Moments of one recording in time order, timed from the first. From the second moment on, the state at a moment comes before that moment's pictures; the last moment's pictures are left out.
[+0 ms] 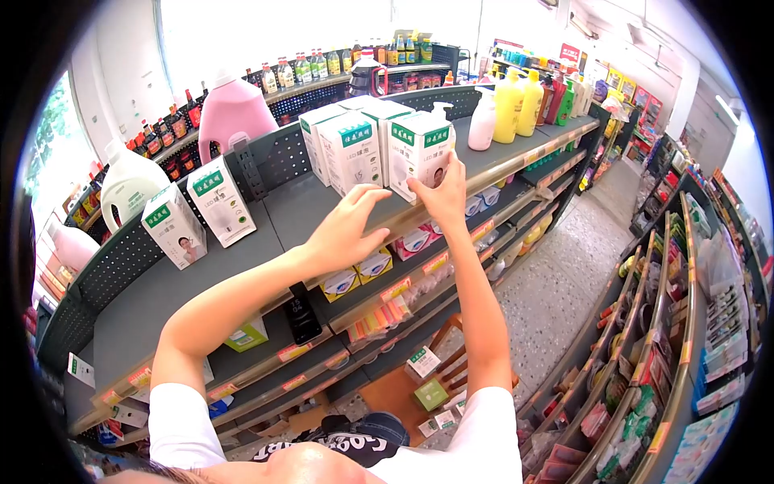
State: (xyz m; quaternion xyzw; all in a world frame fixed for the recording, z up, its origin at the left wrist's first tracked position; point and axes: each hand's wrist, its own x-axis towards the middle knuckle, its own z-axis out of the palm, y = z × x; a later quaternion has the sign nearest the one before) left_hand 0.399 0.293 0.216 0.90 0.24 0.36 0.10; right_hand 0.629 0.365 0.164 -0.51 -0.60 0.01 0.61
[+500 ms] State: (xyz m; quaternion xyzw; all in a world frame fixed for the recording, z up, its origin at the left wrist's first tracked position) left_hand 0.352 0.246 0.227 0.82 0.35 0.42 0.16; right_hand 0.526 0.275 0.216 -0.44 -0.61 0.01 0.66
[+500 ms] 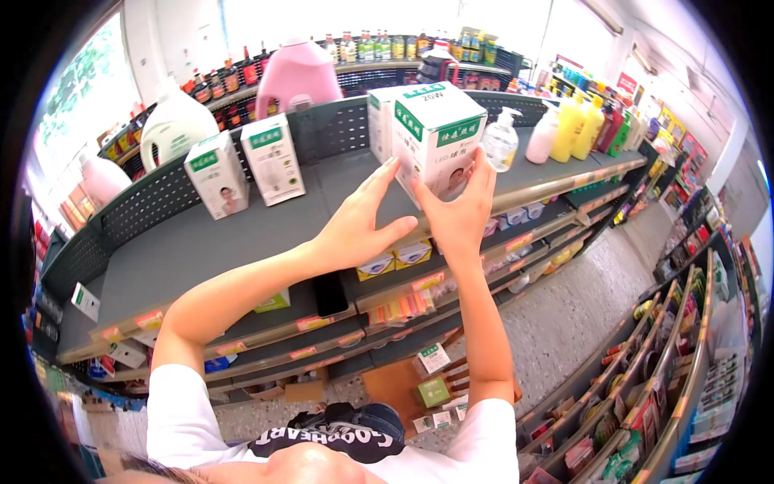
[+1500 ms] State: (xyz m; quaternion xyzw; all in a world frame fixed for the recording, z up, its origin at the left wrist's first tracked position) left_hand -0.052 0.164 0.213 0.56 0.50 0.61 0.25; right_hand 0.122 0.237 0.212 -0.17 -0.77 0.47 0.41
